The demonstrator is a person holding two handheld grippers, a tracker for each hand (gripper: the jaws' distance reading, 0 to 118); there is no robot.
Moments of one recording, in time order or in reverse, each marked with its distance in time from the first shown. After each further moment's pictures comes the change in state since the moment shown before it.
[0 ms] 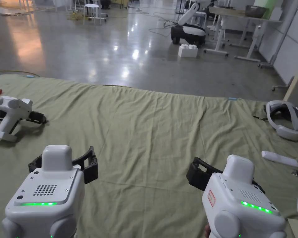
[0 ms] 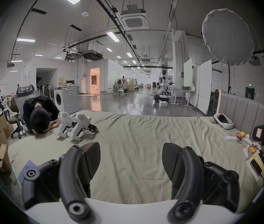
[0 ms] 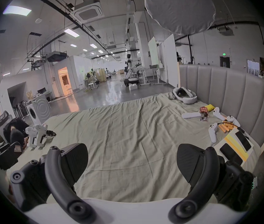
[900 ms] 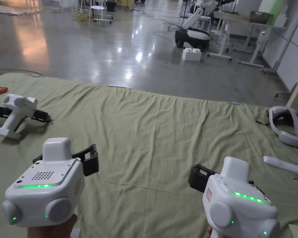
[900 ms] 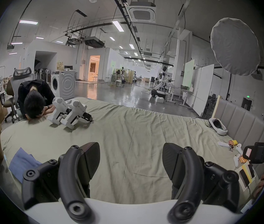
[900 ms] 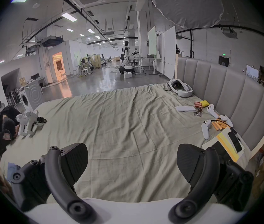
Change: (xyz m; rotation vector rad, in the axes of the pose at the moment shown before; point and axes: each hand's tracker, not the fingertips) left arm -0.017 0.010 -0.015 -0.091 -0.043 0.119; right arm -0.008 0.000 -0.015 -0.098 -0.100 0.092
